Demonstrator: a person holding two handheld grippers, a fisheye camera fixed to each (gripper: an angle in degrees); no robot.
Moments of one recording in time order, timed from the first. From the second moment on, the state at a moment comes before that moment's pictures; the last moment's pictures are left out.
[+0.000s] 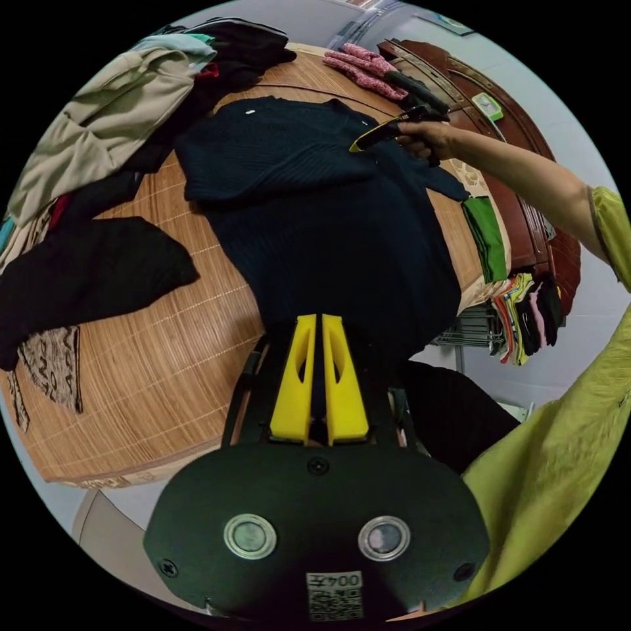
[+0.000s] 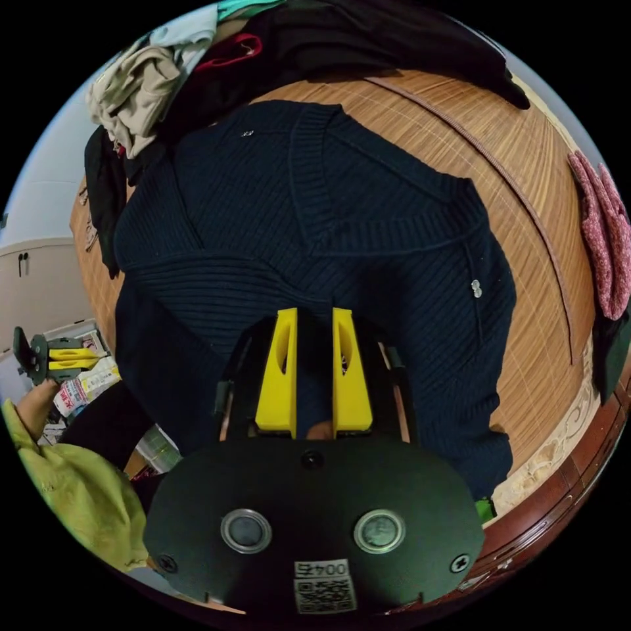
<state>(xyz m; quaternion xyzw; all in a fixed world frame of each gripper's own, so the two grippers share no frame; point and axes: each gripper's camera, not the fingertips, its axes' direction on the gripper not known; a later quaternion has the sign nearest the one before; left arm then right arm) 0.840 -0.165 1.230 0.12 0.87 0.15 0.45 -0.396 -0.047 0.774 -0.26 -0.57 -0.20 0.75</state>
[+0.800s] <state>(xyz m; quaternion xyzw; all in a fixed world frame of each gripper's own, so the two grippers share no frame) 0.829 -0.220 1.140 0.07 0.88 0.11 0.45 -0.287 -0.006 0.762 -0.21 -0.64 -0.20 0.71</state>
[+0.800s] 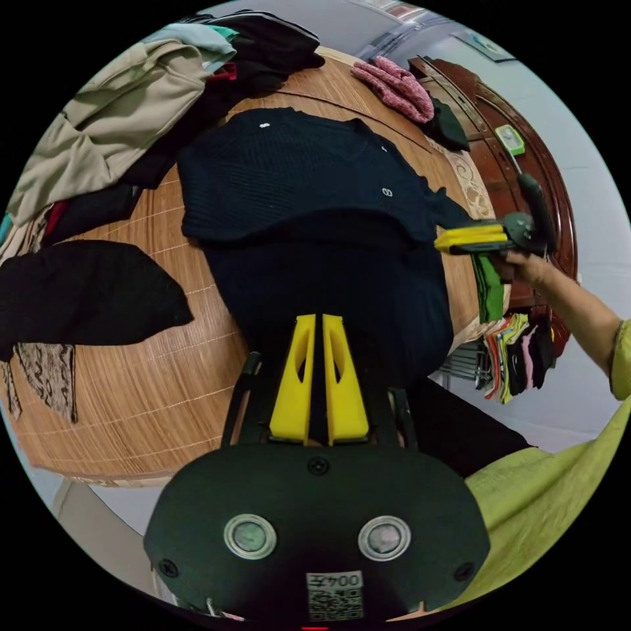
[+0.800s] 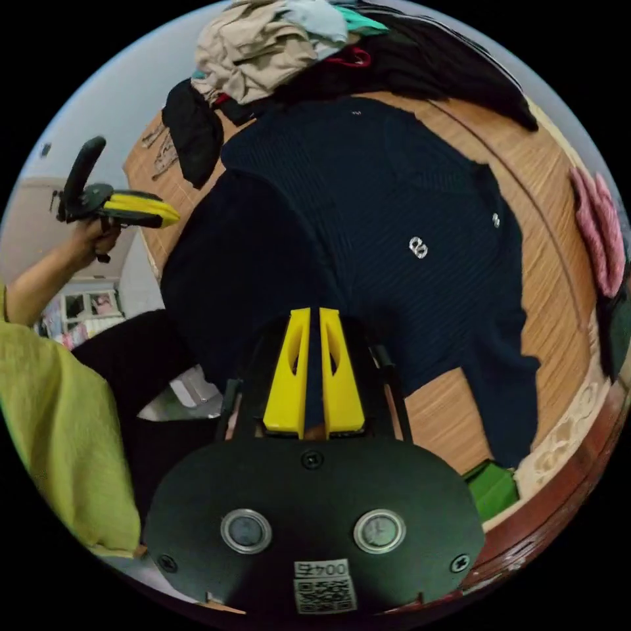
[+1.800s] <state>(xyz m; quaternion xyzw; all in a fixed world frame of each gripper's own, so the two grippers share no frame) 0.808 -0.197 0.878 -0.23 0.90 -0.15 0.33 -0.266 0.046 0.904 -0.19 -0.79 -0.19 0.55</state>
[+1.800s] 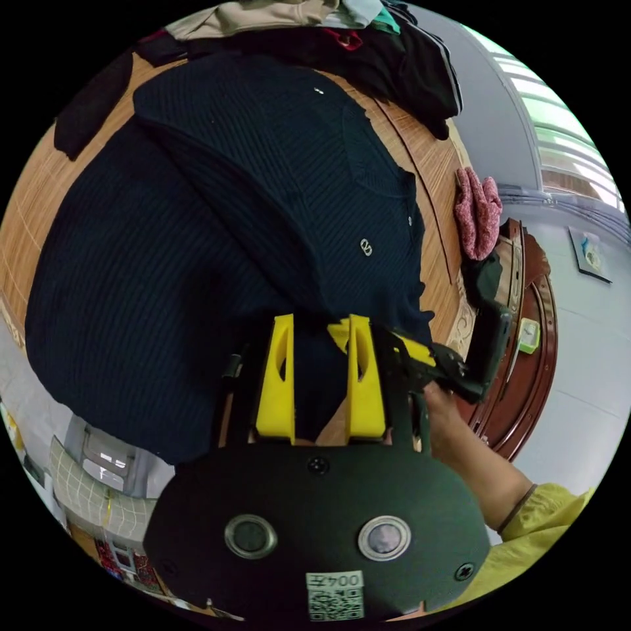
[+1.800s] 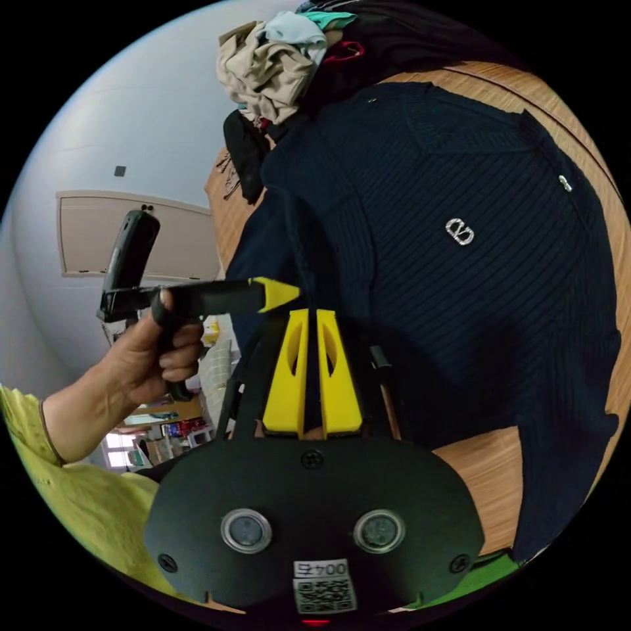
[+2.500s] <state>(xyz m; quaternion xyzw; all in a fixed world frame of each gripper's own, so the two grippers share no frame) 0.816 -0.139 0.815 -0.30 0.88 -0.13 0.34 -0.255 0.072 0.953 -0.21 -0.79 -0.18 0.55</state>
